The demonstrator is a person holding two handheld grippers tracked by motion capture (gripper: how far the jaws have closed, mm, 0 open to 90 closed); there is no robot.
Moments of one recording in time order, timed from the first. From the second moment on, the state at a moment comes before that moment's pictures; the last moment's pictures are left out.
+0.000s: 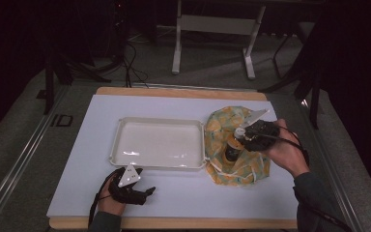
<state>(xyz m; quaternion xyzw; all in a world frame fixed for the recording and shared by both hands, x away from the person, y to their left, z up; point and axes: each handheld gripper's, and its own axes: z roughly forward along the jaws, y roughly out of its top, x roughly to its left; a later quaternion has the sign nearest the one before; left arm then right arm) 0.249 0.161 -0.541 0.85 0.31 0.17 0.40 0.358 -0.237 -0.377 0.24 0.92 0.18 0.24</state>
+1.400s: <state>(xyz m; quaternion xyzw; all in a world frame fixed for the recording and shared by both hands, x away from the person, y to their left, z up) 0.249 0.161 -0.541 0.85 0.31 0.17 0.40 0.407 -0.217 -0.363 0.20 0.97 0.11 0.10</state>
